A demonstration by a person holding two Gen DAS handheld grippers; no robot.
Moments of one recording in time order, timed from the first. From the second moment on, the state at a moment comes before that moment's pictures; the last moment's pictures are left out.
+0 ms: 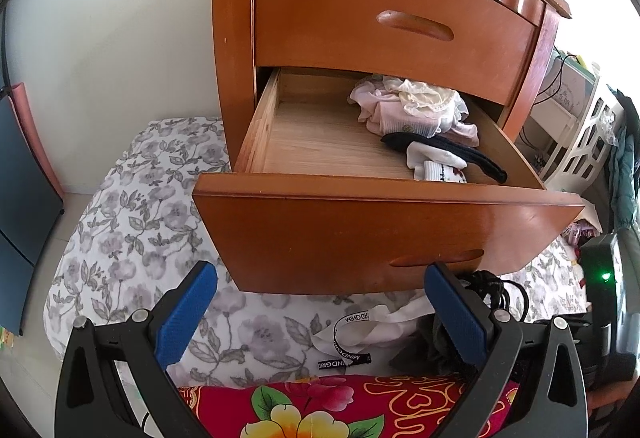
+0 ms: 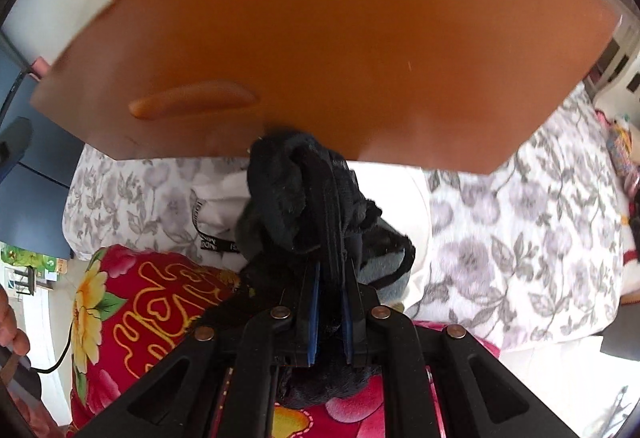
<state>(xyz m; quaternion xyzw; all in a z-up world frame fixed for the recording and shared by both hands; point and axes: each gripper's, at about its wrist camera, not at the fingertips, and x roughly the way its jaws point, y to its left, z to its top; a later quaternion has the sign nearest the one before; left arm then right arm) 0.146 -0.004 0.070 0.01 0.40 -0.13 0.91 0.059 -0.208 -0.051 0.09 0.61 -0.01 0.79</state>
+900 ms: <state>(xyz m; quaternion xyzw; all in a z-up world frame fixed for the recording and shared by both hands) 0.147 -0.004 0.067 0.01 0.41 -0.13 0.90 0.059 -0.207 -0.047 0.08 0.62 -0.03 0.78</state>
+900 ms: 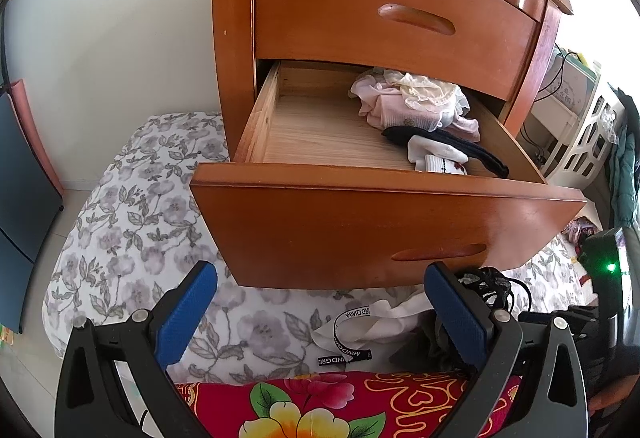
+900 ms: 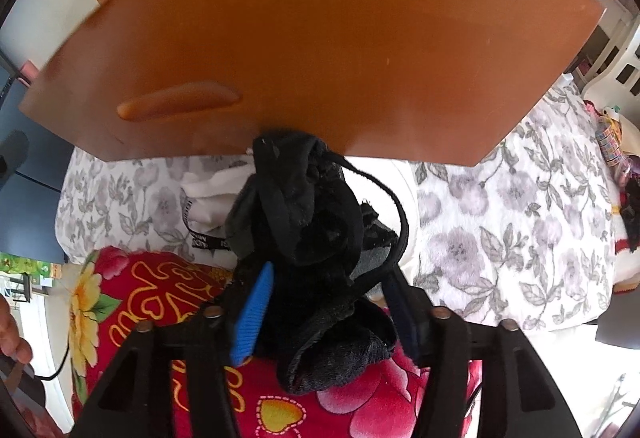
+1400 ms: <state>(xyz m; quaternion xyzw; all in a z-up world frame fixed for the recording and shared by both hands) 0.147 -0.004 0.067 0.01 0.41 -0.13 0.90 0.059 -0.227 -0.007 0.09 0.57 -0.04 0.82</state>
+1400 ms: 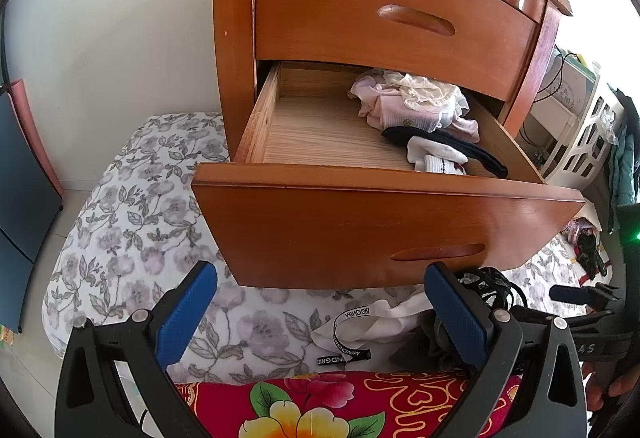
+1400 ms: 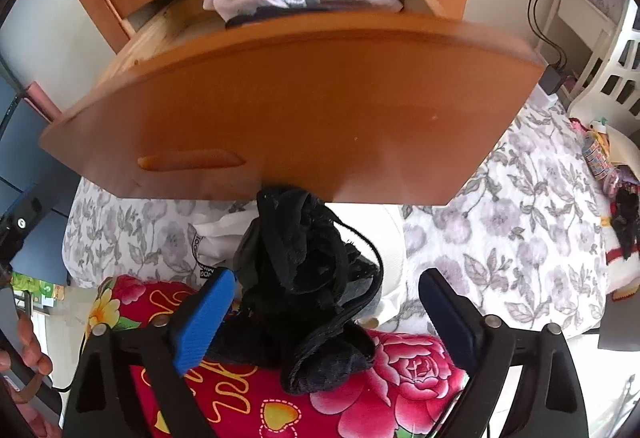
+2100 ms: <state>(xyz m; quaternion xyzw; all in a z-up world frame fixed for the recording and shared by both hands) 0.149 0.004 0.068 -0.01 0.40 -0.14 0.91 0.066 -0.237 0.113 0.09 0.41 -0.05 0.91</state>
